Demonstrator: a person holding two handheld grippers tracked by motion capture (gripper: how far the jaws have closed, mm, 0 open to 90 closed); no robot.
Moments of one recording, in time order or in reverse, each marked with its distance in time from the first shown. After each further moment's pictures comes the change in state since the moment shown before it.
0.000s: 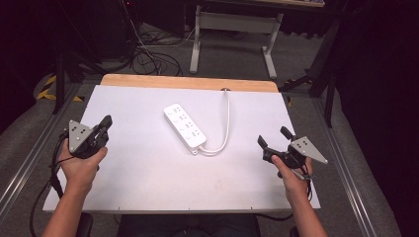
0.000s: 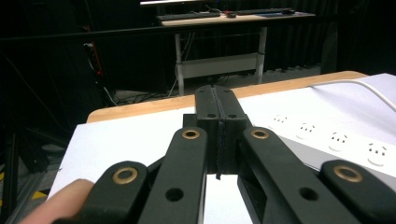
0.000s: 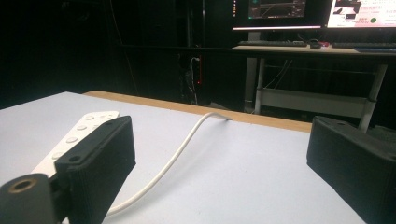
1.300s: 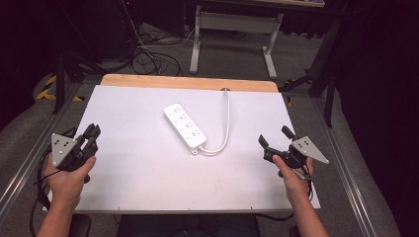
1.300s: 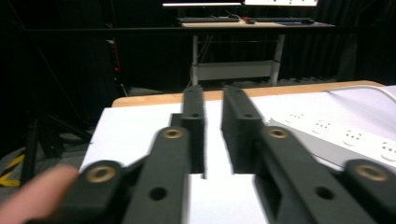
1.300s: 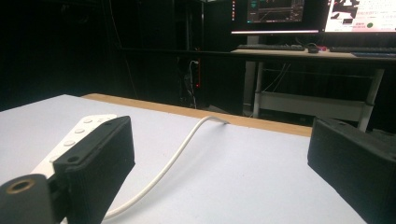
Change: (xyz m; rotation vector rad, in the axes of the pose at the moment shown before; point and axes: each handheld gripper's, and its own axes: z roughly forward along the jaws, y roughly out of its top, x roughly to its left) left arm 0.016 -0.018 -0.033 -0.019 0.062 -0.065; right arm -0.002 0.002 -0.001 -0.015 -0.003 -0.007
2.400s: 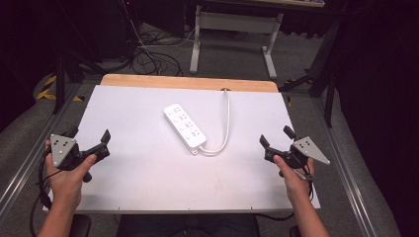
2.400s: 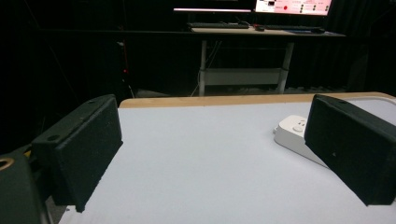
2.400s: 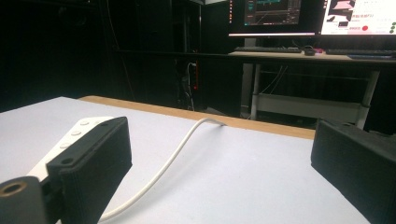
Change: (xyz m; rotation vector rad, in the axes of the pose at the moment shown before) left arm -0.001 -0.003 0.002 -0.026 0.051 -0.027; right arm -0.002 0.000 -0.001 -0.008 -0.011 -0.001
